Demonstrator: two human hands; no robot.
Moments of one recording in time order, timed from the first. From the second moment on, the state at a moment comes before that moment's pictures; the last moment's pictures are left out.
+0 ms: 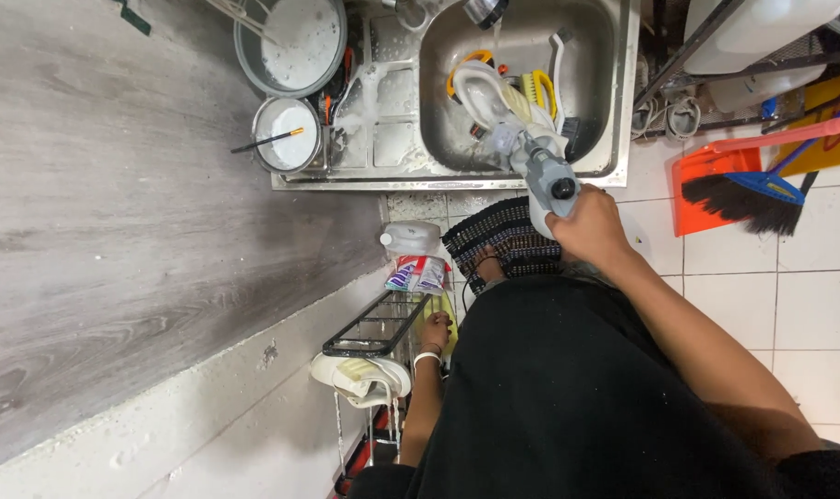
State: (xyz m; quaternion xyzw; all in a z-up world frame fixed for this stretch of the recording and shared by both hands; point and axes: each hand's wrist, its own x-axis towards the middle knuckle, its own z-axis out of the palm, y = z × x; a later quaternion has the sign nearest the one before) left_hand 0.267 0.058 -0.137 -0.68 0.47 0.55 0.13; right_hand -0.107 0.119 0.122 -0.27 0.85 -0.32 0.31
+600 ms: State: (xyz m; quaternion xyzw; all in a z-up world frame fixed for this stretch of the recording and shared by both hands) left_hand 0.292 0.008 -0.163 -0.64 0.55 0.51 0.15; right_hand -0.072 0.108 0.121 -0.24 0.88 -0.33 0.25
